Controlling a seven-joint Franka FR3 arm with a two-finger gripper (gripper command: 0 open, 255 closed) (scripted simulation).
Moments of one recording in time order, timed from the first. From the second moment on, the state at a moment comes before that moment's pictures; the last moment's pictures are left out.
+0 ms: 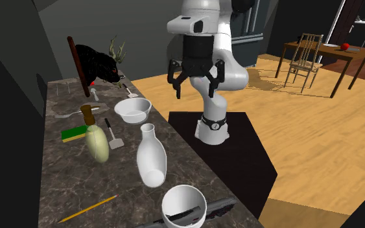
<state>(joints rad) -0.08 -0.85 -0.21 -2.49 -0.17 1.77 -0.39</state>
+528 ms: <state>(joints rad) -0.13 -0.75 -0.41 -2.54 -0.26 1.91 -0.56</state>
